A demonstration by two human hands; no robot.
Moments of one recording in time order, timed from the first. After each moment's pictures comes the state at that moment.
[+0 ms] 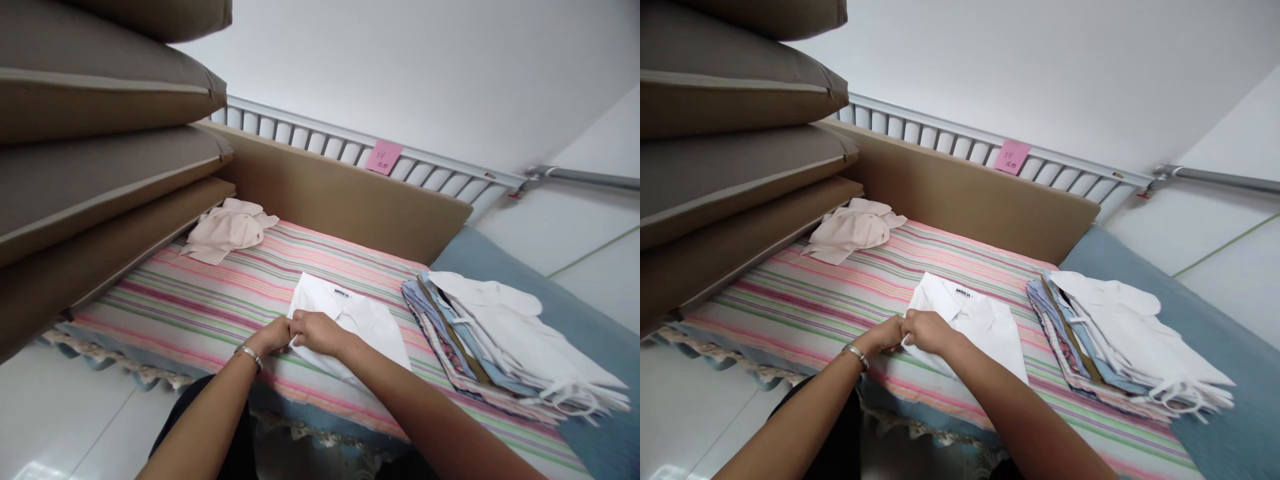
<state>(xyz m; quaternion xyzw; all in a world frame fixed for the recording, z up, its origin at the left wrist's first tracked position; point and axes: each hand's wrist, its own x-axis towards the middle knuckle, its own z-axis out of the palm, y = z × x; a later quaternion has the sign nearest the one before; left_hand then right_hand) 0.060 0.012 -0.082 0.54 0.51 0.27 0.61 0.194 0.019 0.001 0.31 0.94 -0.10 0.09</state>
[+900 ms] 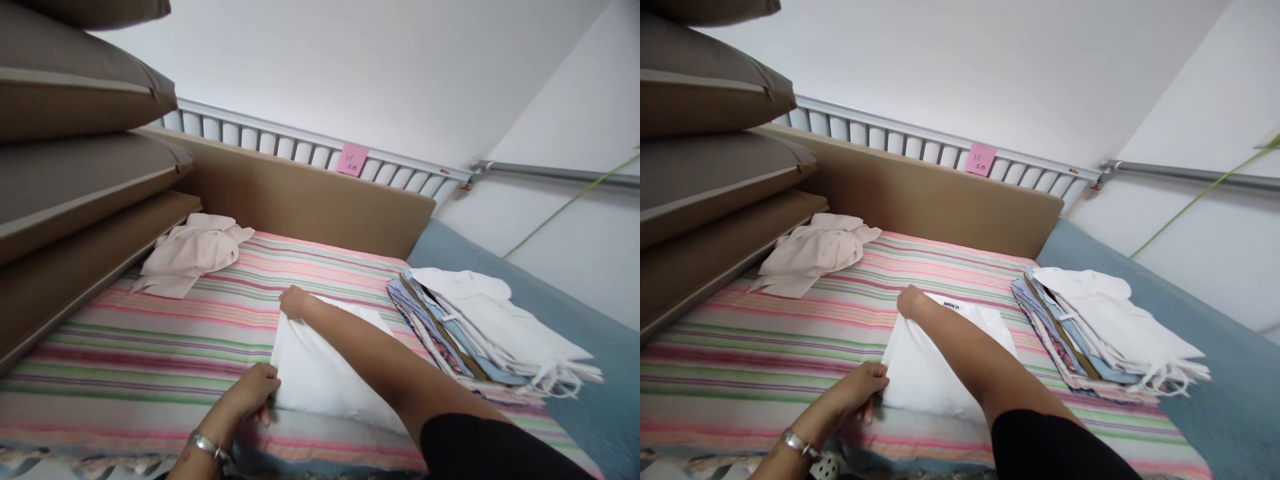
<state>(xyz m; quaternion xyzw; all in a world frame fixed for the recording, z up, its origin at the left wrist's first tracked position) 0.046 0.003 -0.092 0.53 0.52 0.17 0.64 0.164 0.166 -0.025 0.33 0.90 0.09 0.25</state>
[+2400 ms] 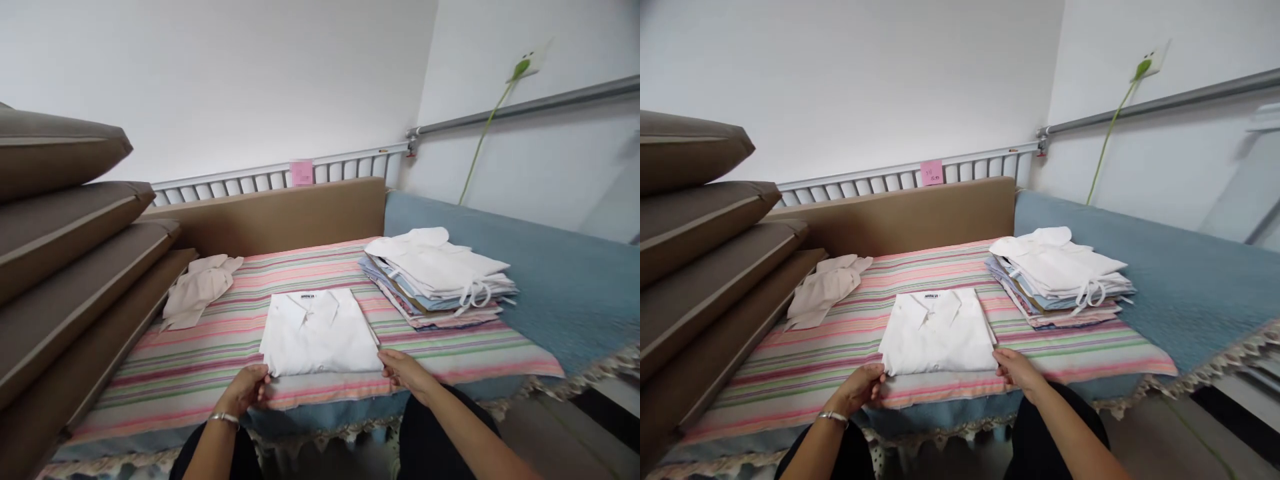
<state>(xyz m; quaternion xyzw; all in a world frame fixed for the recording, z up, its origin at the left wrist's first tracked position) 0.047 -0.040 -0.087 0.47 0.55 0.28 0.63 0.437 -0.094 -0.085 0.63 0.29 -0.56 -0.45</state>
